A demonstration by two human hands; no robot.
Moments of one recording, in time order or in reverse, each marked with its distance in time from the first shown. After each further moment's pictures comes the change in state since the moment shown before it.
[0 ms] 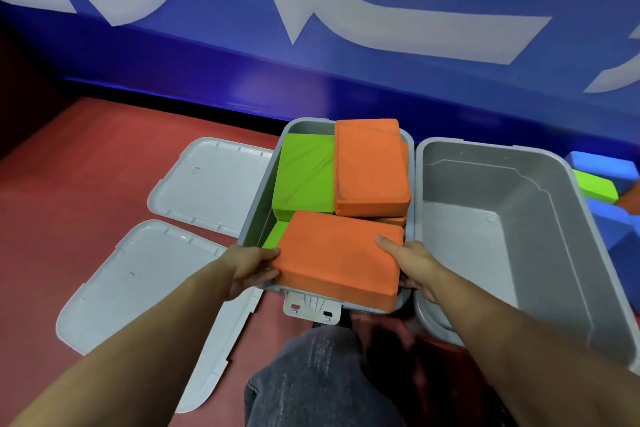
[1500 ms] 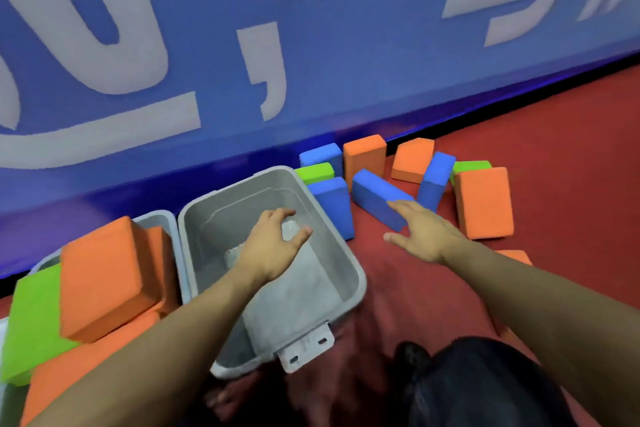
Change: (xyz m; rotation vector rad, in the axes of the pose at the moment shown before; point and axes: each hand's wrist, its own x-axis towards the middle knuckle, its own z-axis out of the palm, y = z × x) left_hand -0.173 0.009 0.455 1.140 -0.267 1.149; right_hand -0.201 0.135 -0.404 -0.745 0.631 -0.195
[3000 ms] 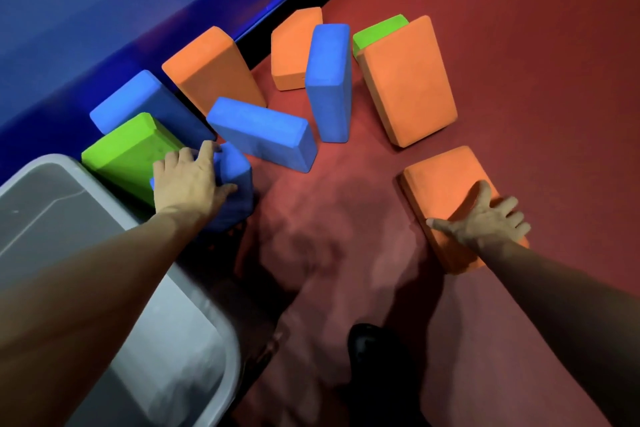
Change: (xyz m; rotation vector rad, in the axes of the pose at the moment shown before) left_hand 0.271 0.003 0.271 0.853 -0.021 0.332; right_hand 0.010 0.343 0.202 0.061 -0.009 1.276
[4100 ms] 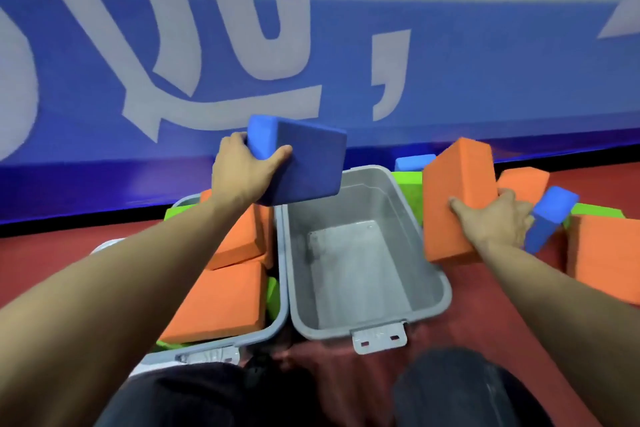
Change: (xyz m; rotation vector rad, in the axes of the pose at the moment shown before) left_hand -0.380 -0.282 -0.301 -0.719 0.531 -0.842; right_hand -0.434 -0.155 -0.179 0.620 0.177 -0.742
